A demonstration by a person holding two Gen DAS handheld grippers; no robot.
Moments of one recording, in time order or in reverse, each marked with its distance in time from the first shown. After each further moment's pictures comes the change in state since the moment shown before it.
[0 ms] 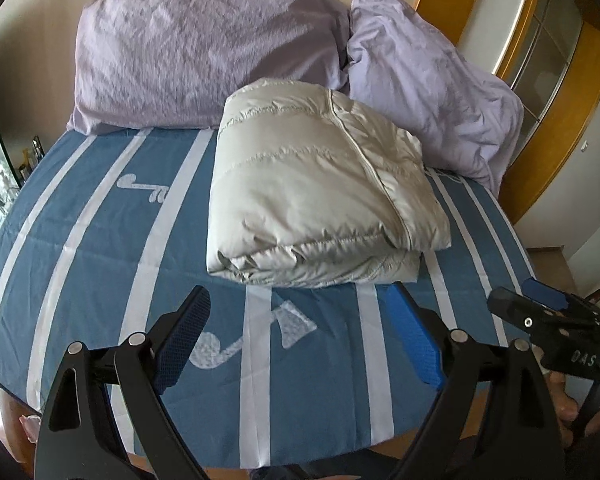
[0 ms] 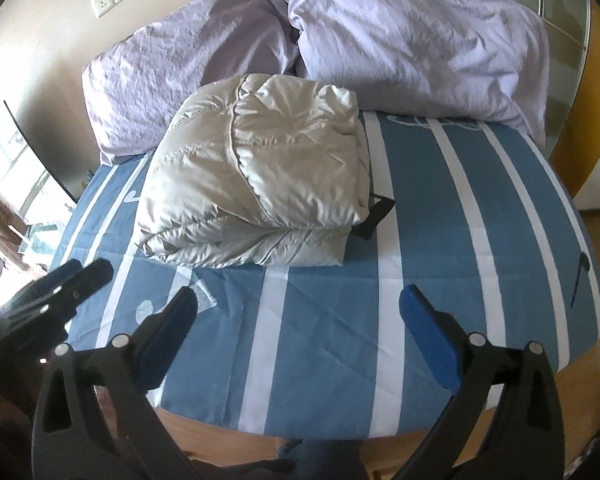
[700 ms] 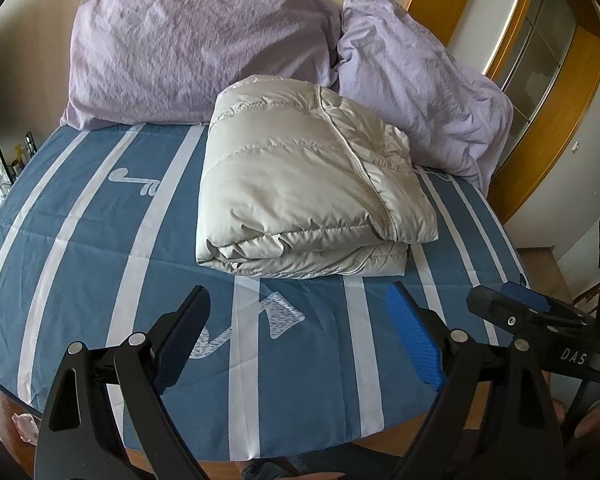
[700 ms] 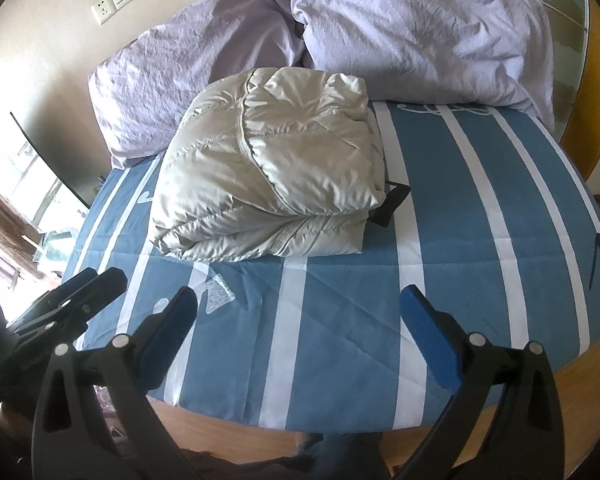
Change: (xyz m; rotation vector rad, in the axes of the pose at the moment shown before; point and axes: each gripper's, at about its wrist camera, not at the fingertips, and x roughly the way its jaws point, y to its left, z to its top) left arm -0.005 -0.001 -0.008 -0.003 -0.006 -0.043; right arm 0.002 0.002 -0.009 0.033 0.006 0.056
